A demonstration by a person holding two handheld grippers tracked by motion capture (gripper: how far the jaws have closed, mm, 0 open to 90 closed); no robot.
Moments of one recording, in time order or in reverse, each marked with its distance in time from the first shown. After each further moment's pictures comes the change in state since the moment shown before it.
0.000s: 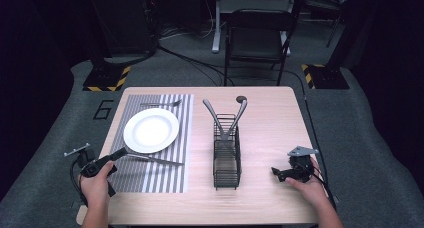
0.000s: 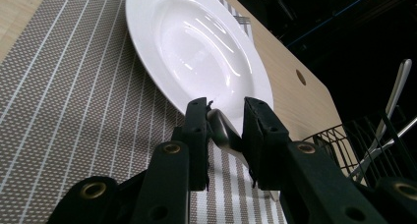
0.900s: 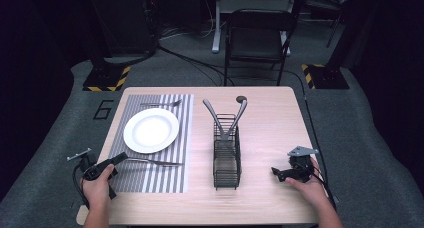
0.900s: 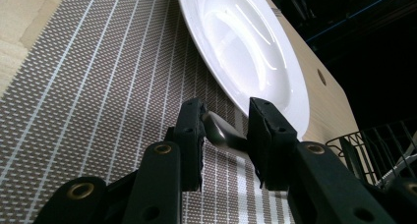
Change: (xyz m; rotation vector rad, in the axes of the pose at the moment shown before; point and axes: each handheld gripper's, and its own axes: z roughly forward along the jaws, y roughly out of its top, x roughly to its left) left arm 0.031 -0.010 0.014 0.015 0.038 -0.053; right arm 0.000 0.000 0.000 0.000 0.000 0.000
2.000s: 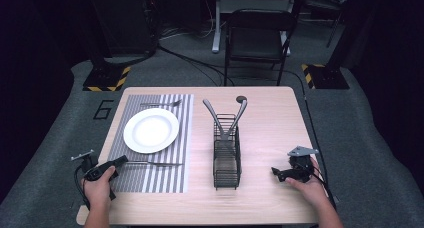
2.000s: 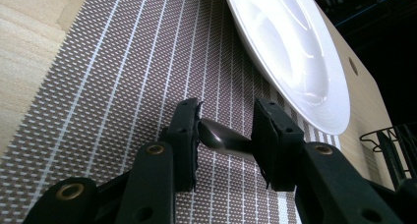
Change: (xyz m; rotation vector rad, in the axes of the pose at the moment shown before) left arm 0.013 -0.002 0.008 0.043 0.070 0.021; right arm 0.000 0.000 0.000 0.000 0.000 0.000
